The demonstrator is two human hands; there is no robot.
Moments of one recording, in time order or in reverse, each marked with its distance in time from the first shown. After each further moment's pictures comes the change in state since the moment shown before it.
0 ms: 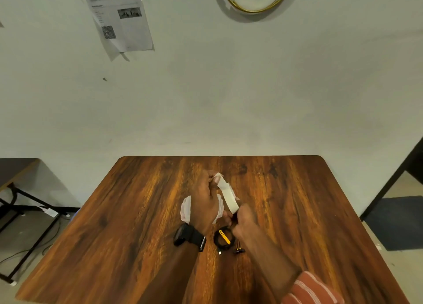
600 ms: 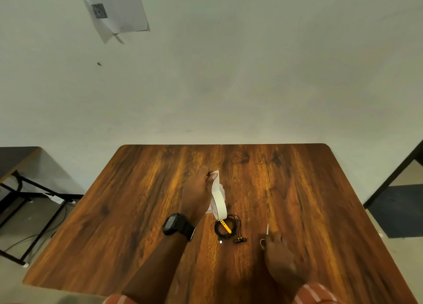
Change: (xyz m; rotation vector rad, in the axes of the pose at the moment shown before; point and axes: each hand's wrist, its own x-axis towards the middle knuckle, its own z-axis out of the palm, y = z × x) left_hand 0.009 -0.034 -0.004 0.256 -0.167 0.000; right_hand 0.081 0.052 -0.177 -1.980 0.172 -0.514
